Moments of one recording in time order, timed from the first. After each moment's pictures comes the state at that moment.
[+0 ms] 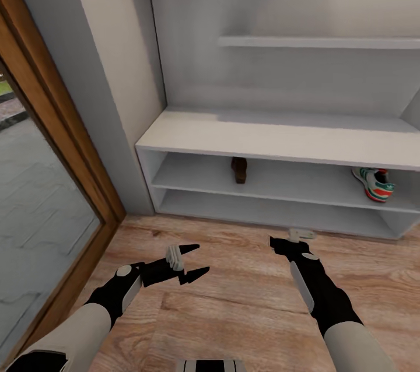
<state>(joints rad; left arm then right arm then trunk) -0.73 0.00 -0.08 -0.43 0.11 -0.34 -1.19 -0.58 -0.02 -0.02 -0.93 -0.11 0.35 -0.14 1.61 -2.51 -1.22</state>
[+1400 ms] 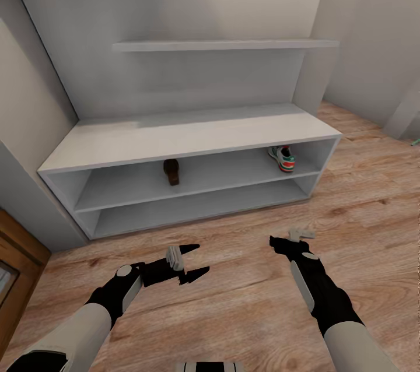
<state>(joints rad) -0.73 0.00 -0.08 -0.43 0.11 -0.34 -1.19 -0.58 -0.02 -0.02 -0.94 -0.12 0.35 -0.14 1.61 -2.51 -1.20</state>
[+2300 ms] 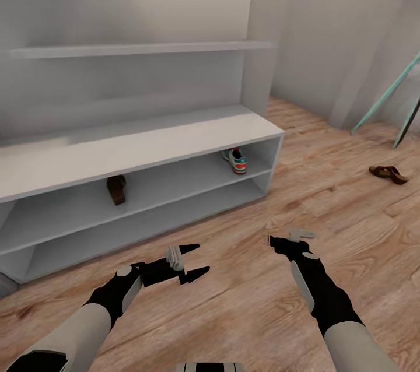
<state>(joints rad) -0.73 0.00 -0.08 -0.43 0.11 -0.34 -1.19 -0.58 -0.02 -0.02 -0.94 -0.12 0.35 -0.14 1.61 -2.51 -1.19</state>
